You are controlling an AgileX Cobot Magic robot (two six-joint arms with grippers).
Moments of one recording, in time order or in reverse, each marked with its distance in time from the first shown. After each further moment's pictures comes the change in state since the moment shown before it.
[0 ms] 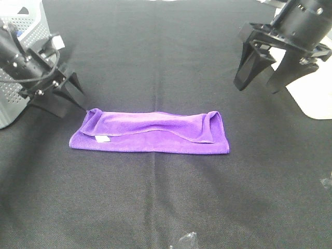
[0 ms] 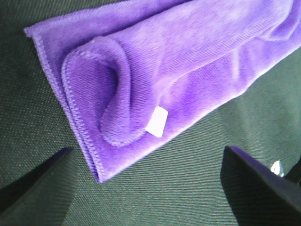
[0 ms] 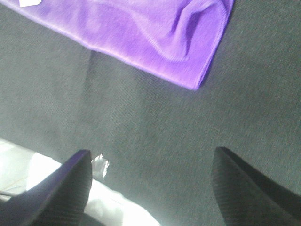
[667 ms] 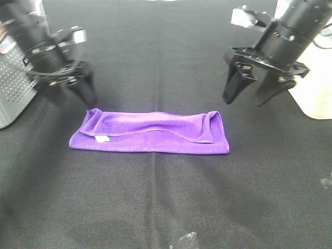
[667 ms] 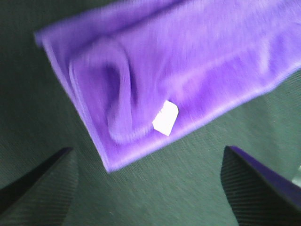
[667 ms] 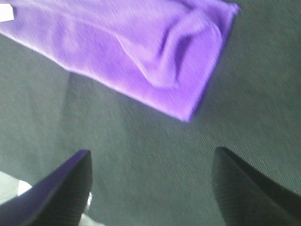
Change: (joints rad) left arm -0.107 -0.020 -0.110 0.225 0.046 -0.211; right arm 0.000 0.137 -0.001 0.002 -0.099 -0.030
